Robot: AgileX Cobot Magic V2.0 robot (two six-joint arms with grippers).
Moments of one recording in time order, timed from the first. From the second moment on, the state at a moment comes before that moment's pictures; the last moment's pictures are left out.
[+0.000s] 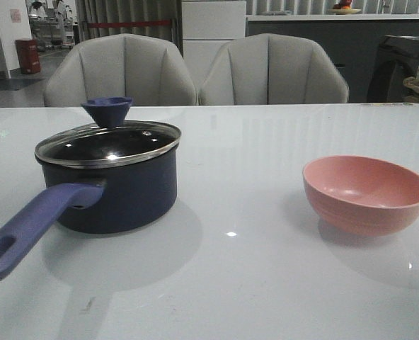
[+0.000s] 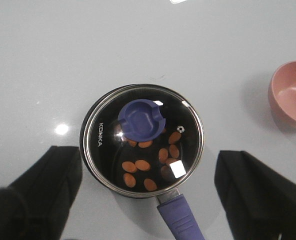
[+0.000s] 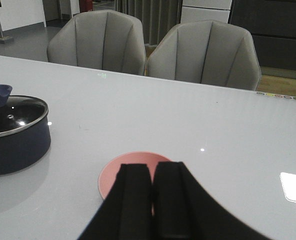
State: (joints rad) left arm -0.36 1.20 -1.27 -0.14 0.84 0.14; right arm 0.20 0.16 -0.29 0.12 0.31 -0.11
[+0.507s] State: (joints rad) left arm -0.36 0.57 -0.62 -0.15 0.42 0.14; right arm 0.20 0.16 -0.29 0.12 0.31 -0.11
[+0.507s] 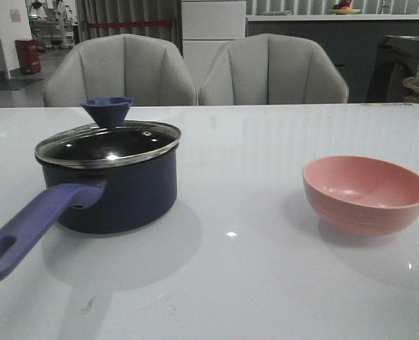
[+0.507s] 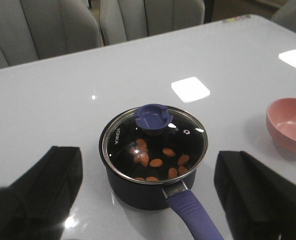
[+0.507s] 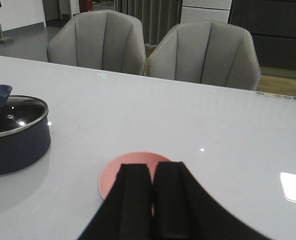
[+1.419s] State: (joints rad) left arm -0.36 0.07 -0.34 -0.18 0.41 0.14; right arm 0.20 0.16 -0.29 0.12 0.31 -0.11
